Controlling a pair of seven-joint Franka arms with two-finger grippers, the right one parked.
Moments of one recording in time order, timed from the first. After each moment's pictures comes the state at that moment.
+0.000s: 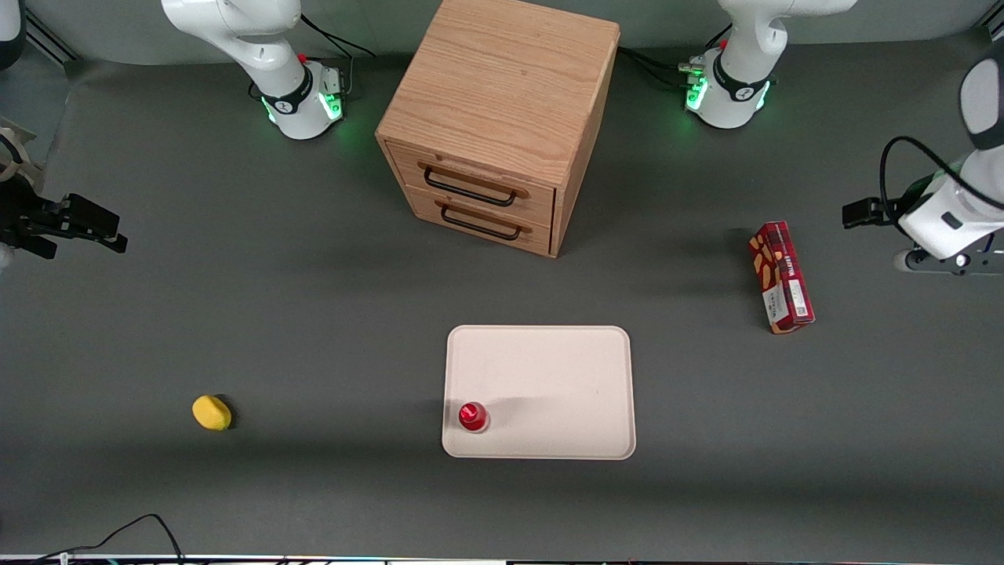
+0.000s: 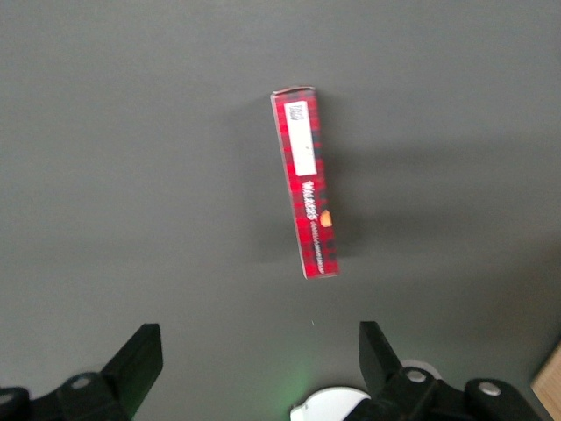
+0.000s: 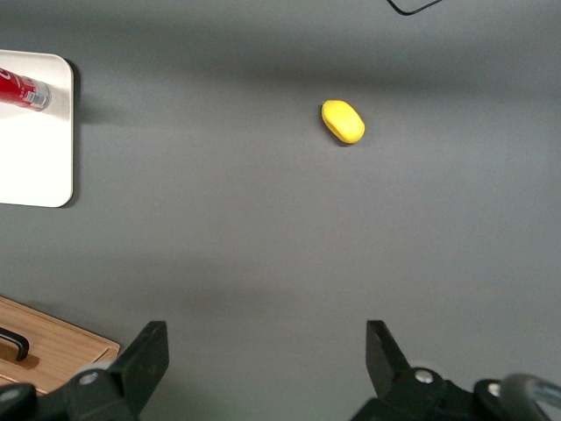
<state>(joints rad) -0.08 0.00 0.15 -1.91 0.10 1.67 0.09</state>
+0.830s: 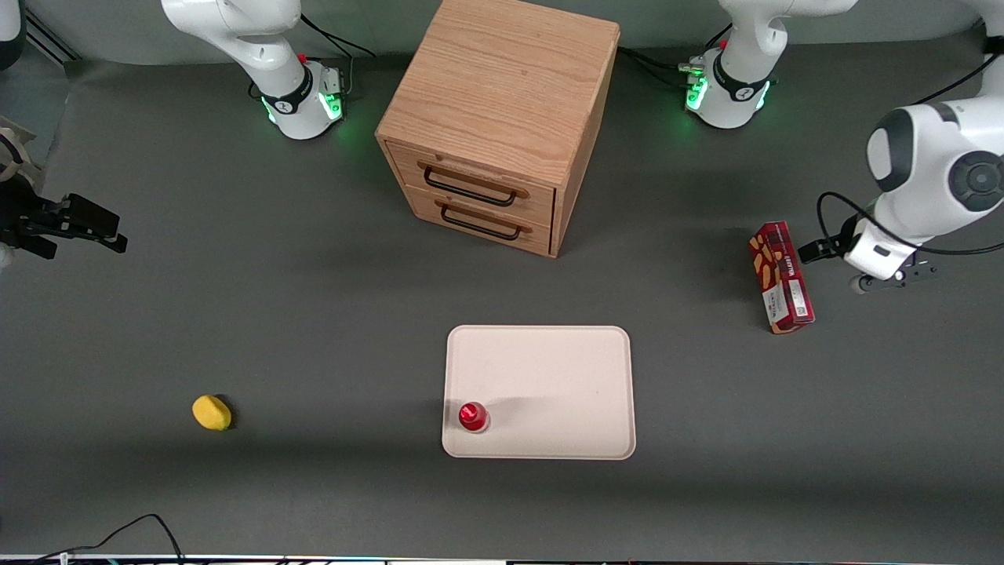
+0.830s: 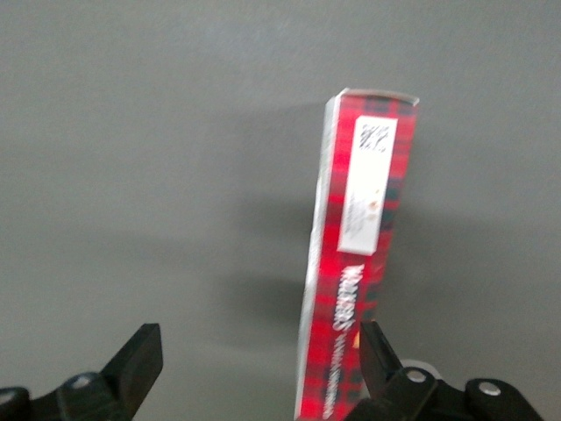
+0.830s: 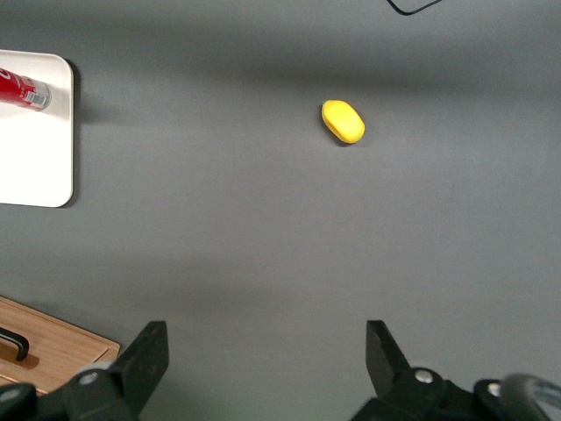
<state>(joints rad) -0.12 0.04 0.21 -2.32 0.10 2.24 -0.18</state>
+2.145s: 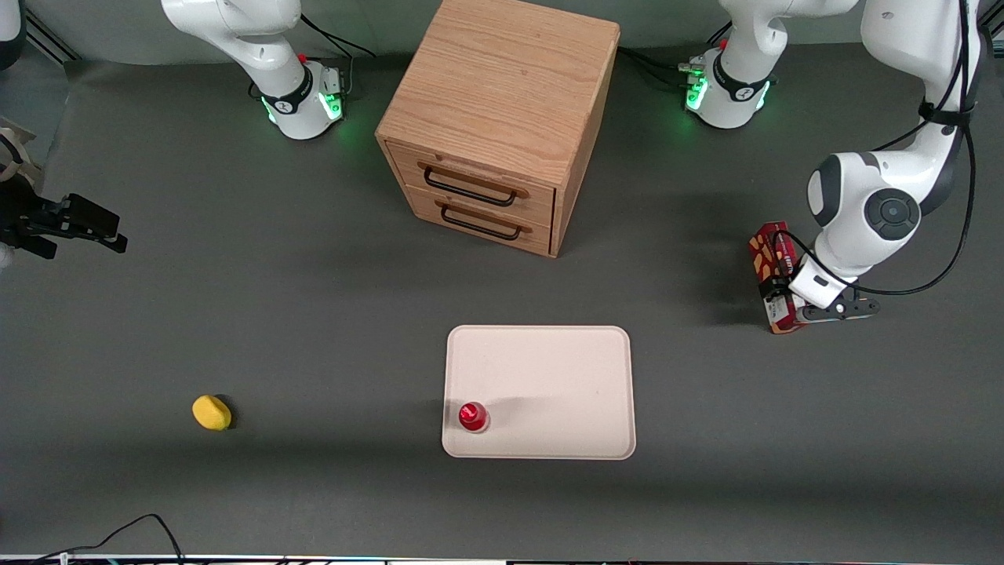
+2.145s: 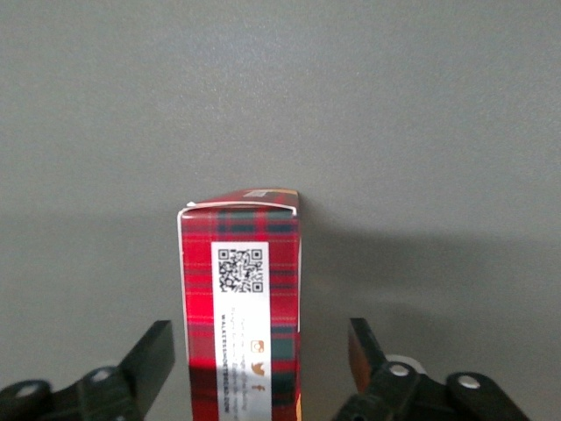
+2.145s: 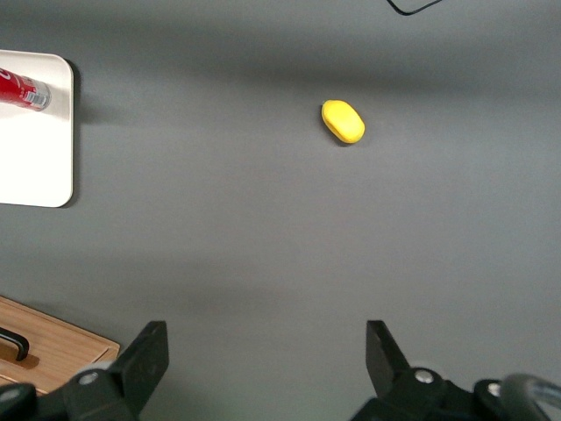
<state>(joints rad) -0.12 0.24 0.16 -2.34 0.07 2.59 -0.11</state>
